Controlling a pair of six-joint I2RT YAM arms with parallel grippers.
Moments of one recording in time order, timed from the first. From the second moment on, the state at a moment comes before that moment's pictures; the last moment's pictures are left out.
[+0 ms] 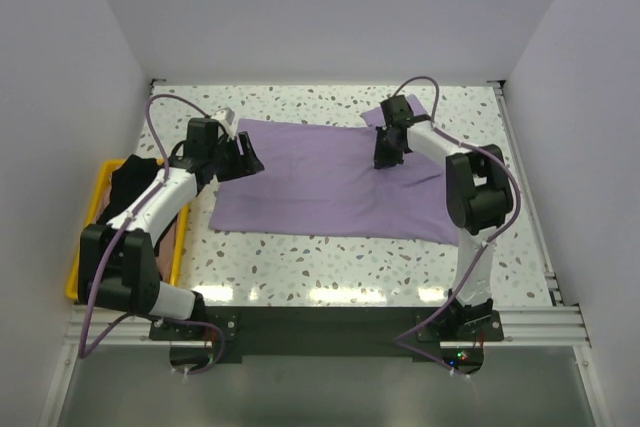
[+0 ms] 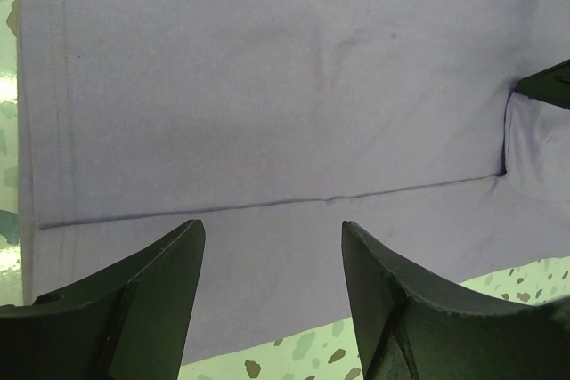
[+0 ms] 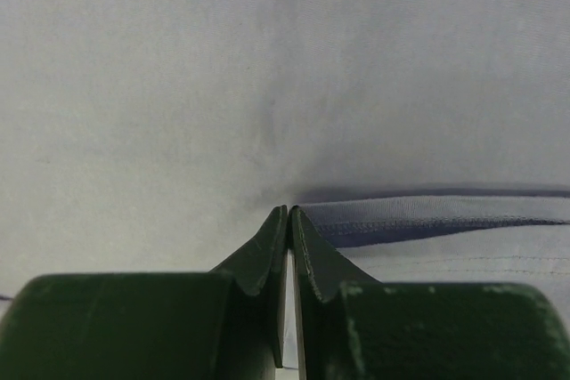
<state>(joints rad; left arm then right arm) -0.15 1.42 0.95 -0.30 0.24 -0.41 0.30 2.06 1.50 -0.55 -0.02 0.44</state>
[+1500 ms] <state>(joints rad) -0.19 1.43 0.62 -0.07 0.10 -0.76 0.14 1.47 0.77 -0.38 0.08 0.69</state>
